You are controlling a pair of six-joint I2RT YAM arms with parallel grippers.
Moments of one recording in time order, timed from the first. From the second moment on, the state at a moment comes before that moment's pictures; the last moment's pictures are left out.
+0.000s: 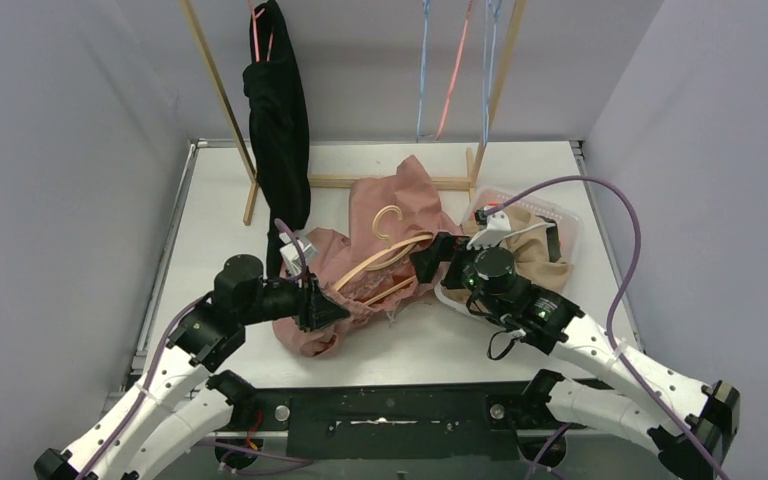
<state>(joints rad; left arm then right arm) -0.59 0.68 0.64 -0.35 0.59 -0.40 0.80 0.86 0.72 -0.21 0.26 0.64</state>
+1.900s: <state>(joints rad) -0.60 0.43 0.79 -0.81 0.40 -0.39 0.86 1.28 1.02 -0.35 0.54 0.70</state>
